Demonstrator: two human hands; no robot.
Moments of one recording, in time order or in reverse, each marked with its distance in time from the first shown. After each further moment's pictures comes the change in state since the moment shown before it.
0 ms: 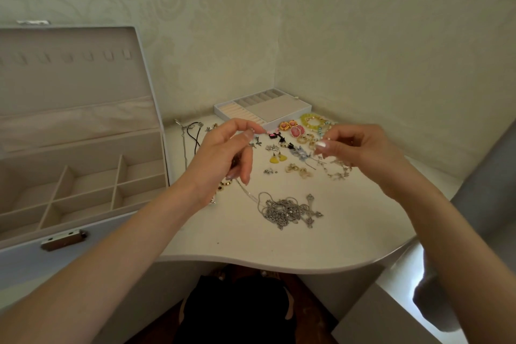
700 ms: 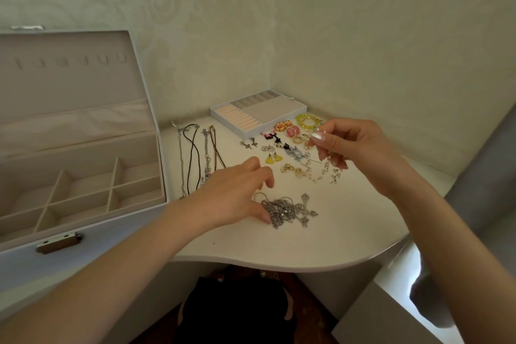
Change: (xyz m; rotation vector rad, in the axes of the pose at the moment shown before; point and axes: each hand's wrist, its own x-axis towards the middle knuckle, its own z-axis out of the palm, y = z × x) left_hand -0.007 -0.014 0.014 1.268 -0.487 0.027; right_hand -0.002 -0.006 0.000 0.137 -0.018 -0.021
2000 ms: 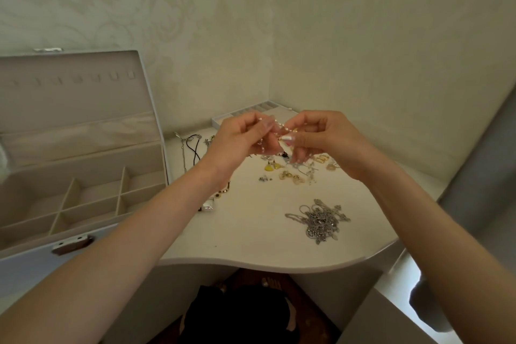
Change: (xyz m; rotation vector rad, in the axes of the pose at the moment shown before) left_hand 0.018 0.011 -0.042 -1.236 0.507 0.079; right_hand 0.025 -0.016 0.014 0.032 -0.120 0.025
